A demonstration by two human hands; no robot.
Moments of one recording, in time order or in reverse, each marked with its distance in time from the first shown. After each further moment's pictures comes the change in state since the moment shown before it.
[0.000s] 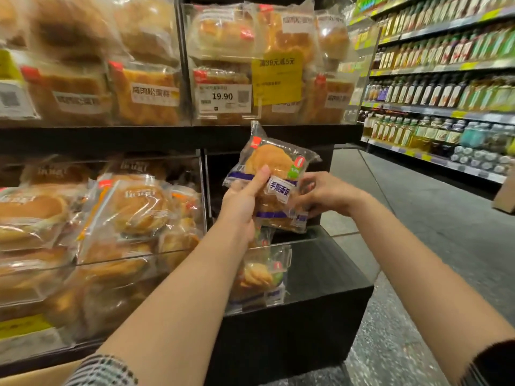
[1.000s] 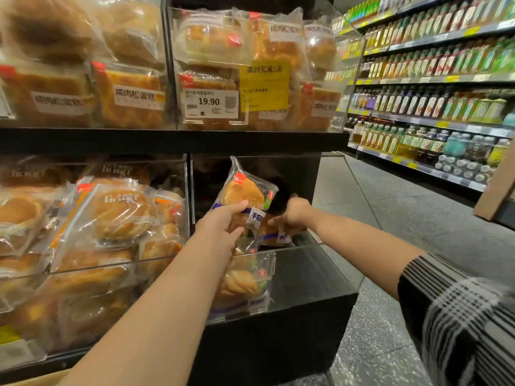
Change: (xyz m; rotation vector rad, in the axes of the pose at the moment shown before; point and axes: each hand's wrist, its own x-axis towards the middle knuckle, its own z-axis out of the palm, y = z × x) left_hand -0.002 -0.001 -0.006 -0.052 0.277 -0.267; right_hand 0.058 0.037 0.032 -0.313 0.142 0.258
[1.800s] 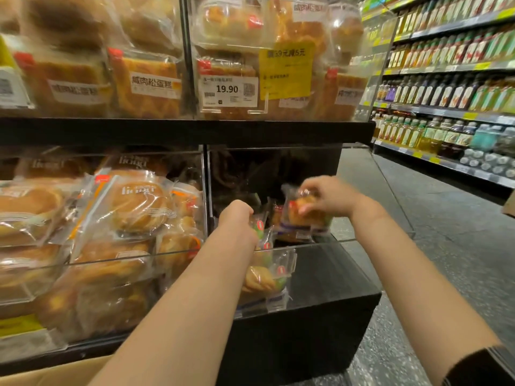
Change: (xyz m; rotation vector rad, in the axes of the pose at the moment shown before) left_hand 0.015 -0.001 -0.001 0.309 0.074 -0.039; right_hand -0.015 0.011 -0.038 -0.322 0.061 -0.526
